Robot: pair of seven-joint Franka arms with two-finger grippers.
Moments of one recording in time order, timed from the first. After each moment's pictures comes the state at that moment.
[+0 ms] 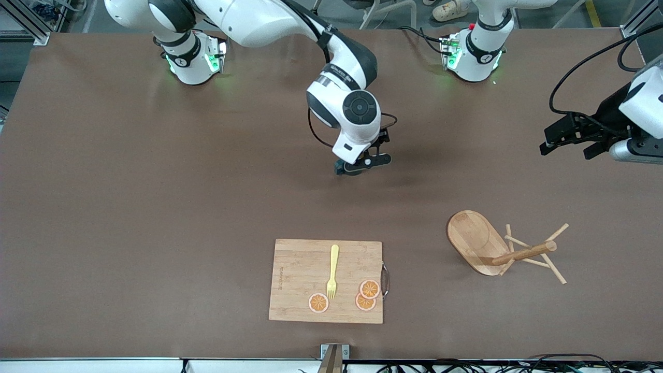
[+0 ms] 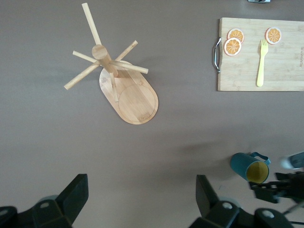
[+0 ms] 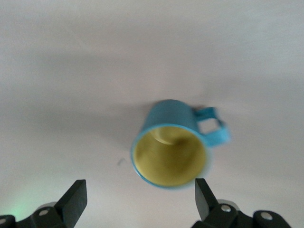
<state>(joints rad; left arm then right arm) -0.10 0.06 0.00 -1.51 -0.14 1.63 -0.05 0.83 0.78 0.07 -1.15 0.21 1.83 0.68</state>
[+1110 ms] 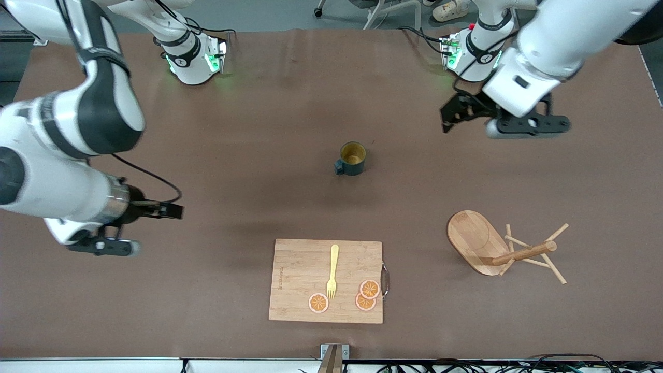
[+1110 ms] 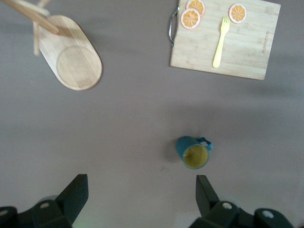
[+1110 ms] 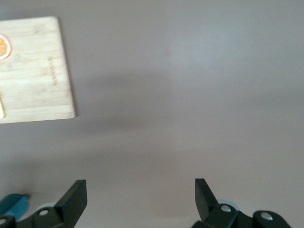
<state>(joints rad) -0.15 0.06 -0.32 -1.52 -0.12 1.63 -0.55 0.12 0.52 0.04 -1.10 0.03 1.52 0.26</state>
